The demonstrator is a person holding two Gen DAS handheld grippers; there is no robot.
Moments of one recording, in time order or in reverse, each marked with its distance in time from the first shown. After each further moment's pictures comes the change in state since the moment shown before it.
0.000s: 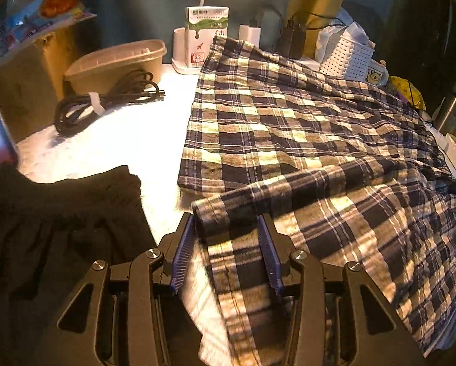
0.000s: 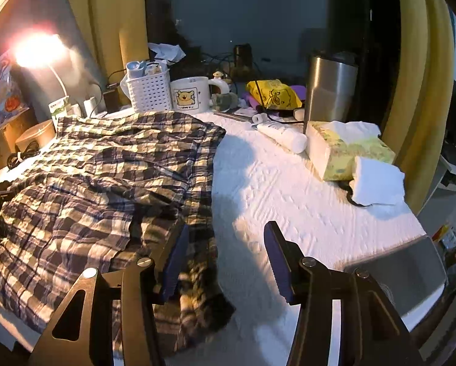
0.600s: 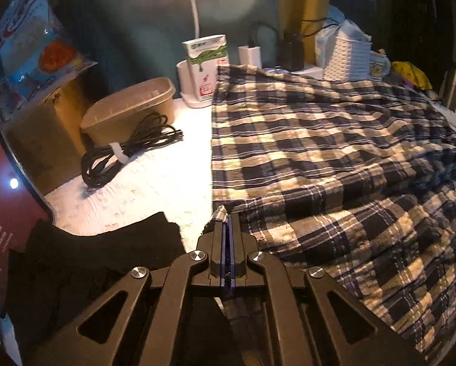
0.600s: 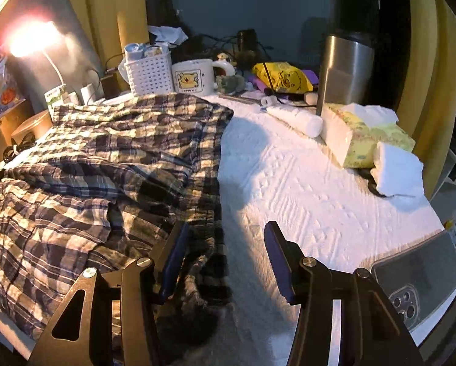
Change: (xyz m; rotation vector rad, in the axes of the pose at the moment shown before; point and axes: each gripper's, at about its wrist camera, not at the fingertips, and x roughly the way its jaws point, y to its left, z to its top) left arm -0.018 -0.002 0.020 0.167 -0.068 0.120; right arm 0.027 0.009 -0.007 0.006 0.059 0.004
